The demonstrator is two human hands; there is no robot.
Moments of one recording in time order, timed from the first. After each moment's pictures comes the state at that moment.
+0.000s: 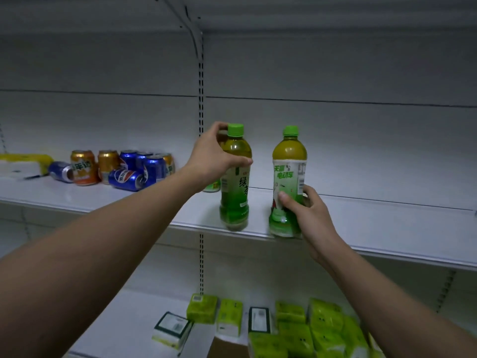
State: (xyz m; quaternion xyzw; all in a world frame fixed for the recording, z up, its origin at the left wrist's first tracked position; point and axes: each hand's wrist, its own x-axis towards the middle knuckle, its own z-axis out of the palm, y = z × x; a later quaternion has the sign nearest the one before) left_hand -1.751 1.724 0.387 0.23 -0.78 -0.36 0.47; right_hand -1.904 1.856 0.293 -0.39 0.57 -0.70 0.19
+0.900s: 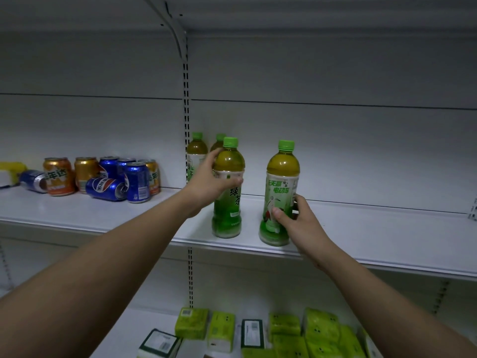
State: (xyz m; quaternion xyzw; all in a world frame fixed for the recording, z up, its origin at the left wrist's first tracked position) left_hand -1.786 1.699 0.352 0.23 -0.75 -0.48 0.39; right_hand -1.941 1.834 0.283 -0.43 0.66 -0.60 0.15
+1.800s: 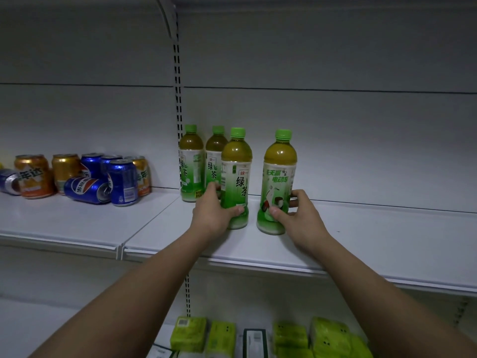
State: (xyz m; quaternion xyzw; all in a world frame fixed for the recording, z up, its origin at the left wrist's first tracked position) left_hand -1.839 1.655 0.280 0.36 -0.76 -0.36 0.40; right_hand -1.980 1.773 0.272 -0.43 0.69 -0.58 0.10
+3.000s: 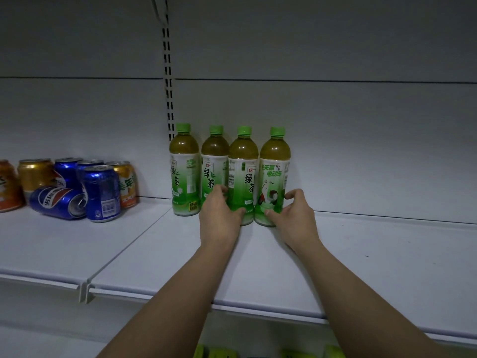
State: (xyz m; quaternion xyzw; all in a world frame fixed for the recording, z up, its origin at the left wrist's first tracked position) left_hand -1.903 1.598 0.261 0.39 -0.73 -0.26 0.50; right_hand -2.023 1.679 0.257 -0.37 0.75 -0.55 0.00
